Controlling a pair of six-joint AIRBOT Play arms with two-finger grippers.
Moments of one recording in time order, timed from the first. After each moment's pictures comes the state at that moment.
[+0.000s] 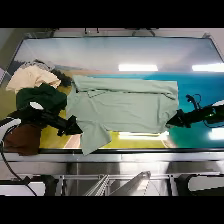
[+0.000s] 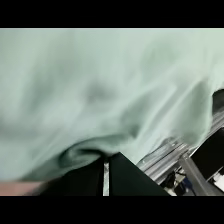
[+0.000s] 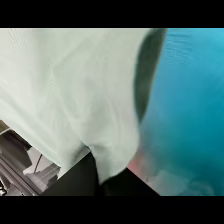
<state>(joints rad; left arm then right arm) 0.09 -1.58 0.80 0.81 -1.24 -1.27 -0.46 -1.64 0.90 -0.82 1.33 0.94</state>
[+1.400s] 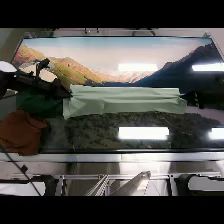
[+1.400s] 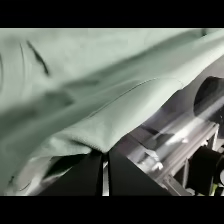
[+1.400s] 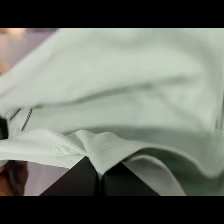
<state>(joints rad) 0.13 -1.62 1.42 0.77 -1.48 -1.26 -0.52 -1.54 1.10 -0.57 1.24 1.06</state>
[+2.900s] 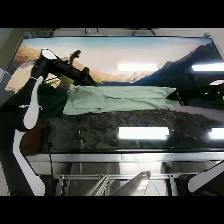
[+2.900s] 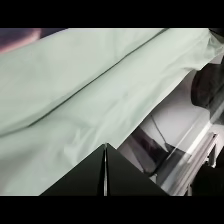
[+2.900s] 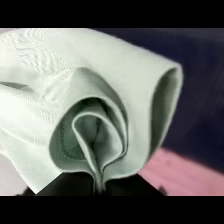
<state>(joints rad) -0.12 -2.13 2.02 0.71 -1.47 -1.37 -0.40 -1.98 1.48 -0.71 1.33 1.07</state>
